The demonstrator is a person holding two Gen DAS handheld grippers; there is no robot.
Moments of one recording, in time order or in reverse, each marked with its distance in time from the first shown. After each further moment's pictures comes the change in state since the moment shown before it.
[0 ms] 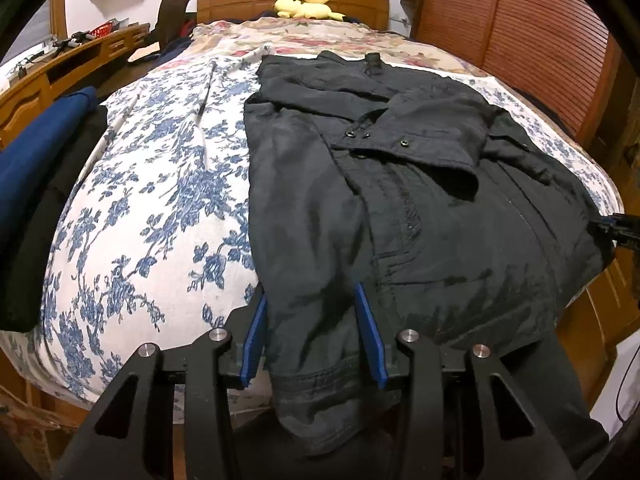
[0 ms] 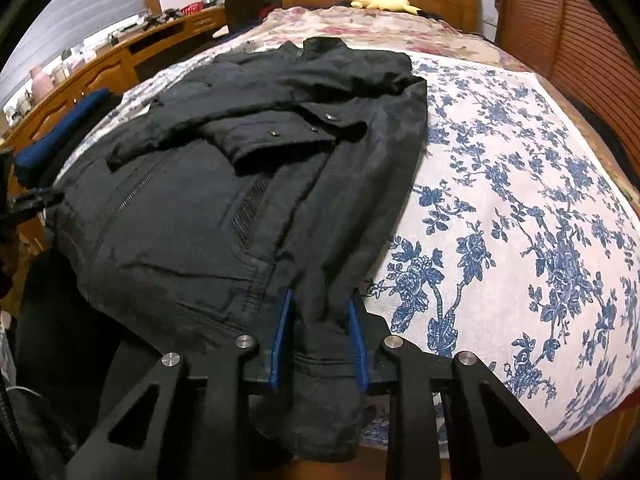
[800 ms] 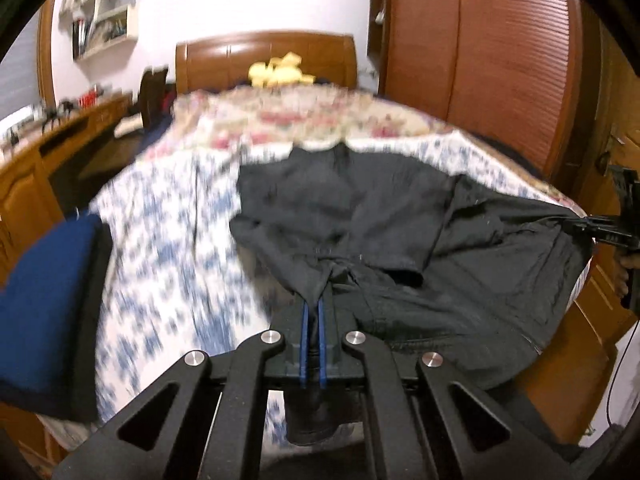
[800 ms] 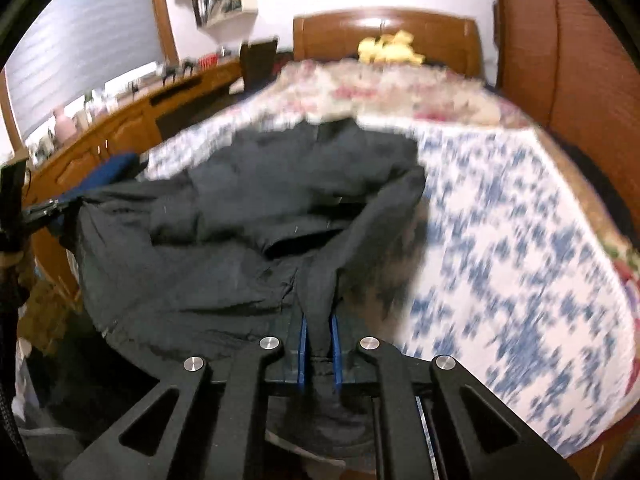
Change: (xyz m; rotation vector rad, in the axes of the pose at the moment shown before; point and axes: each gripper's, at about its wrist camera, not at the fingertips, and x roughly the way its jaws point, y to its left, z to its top) left arm -0.102 -0.031 0.096 0.113 -0.233 -0.037; right arm -0.088 -0.005 0.074 0.013 -0.234 0.052
